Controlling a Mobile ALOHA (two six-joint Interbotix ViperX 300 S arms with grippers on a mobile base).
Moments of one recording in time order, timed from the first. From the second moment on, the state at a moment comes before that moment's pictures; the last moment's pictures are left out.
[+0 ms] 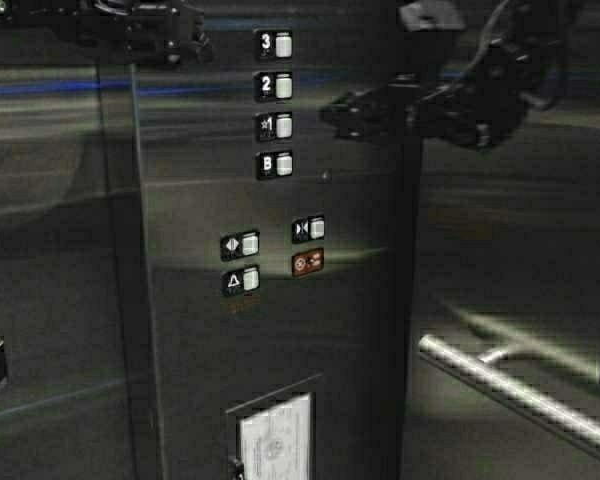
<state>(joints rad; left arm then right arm) -0.43 -0.33 1.10 0.32 -0.64 -0.21 0.34 0.49 0.52 -0.47 -1.07 0.25</state>
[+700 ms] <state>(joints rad) -0.43 -0.33 1.11 0.31 -0.64 -0.21 0.39 0.63 0.36 -0.47 -1.05 0.26</state>
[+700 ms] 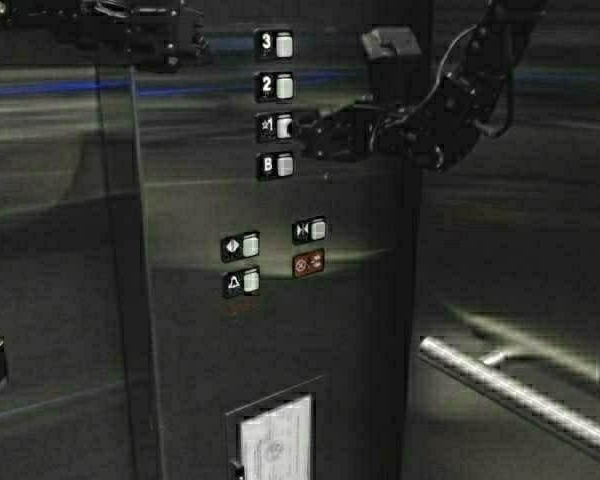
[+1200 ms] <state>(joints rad) -0.43 -0.33 1.11 0.31 -0.64 -0.21 0.40 0.72 0.22 -0.48 -0.99 0.28</state>
